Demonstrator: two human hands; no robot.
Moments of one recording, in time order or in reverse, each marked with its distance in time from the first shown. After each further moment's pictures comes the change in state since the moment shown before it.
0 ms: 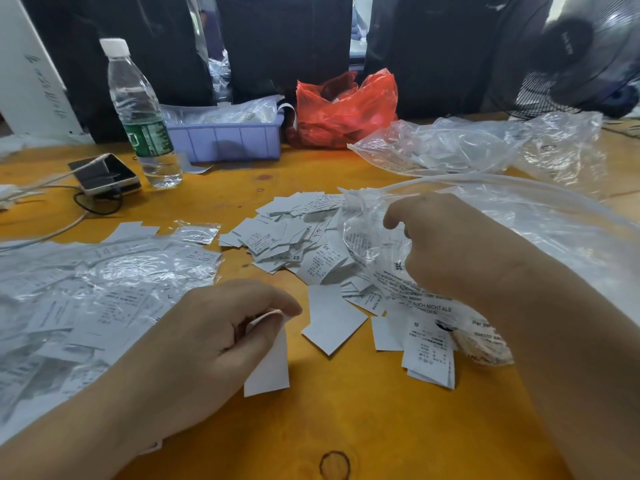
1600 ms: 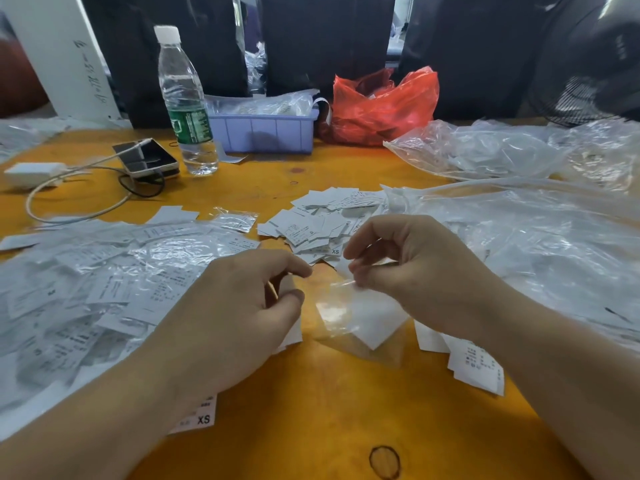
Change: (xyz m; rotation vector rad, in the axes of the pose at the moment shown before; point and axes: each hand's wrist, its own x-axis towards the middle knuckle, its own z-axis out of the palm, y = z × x) left_hand 0.000 -0.006 -0.008 -0.040 0.144 -0.204; right_hand 0.000 -0.032 0.041 0.777 -0.061 -0.239
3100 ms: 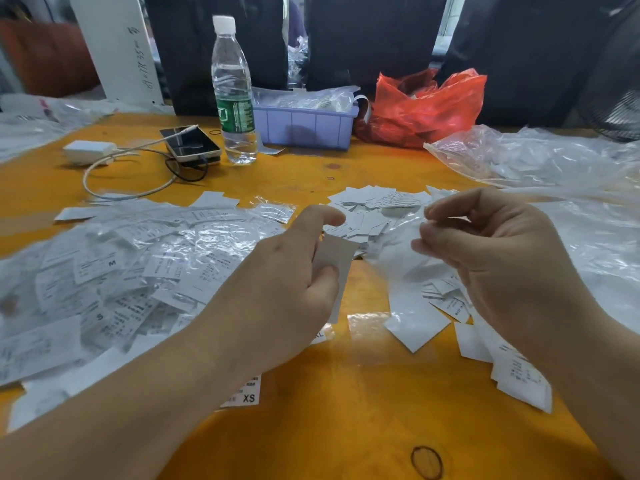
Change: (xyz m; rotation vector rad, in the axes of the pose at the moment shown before) left_hand 0.003 -0.001 -0.003 -0.022 0.034 -0.039; right_hand 0.003 0.003 -0.001 0.464 0.290 0.015
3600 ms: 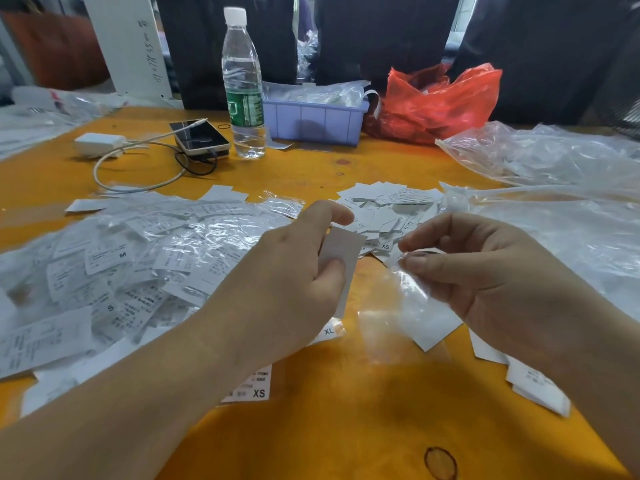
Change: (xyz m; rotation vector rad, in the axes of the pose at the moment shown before) left_hand 0.000 -0.003 -0.004 -0.011 0.010 -0.001; right_hand -0.008 -0.004 0.009 0.310 -0.277 0.287
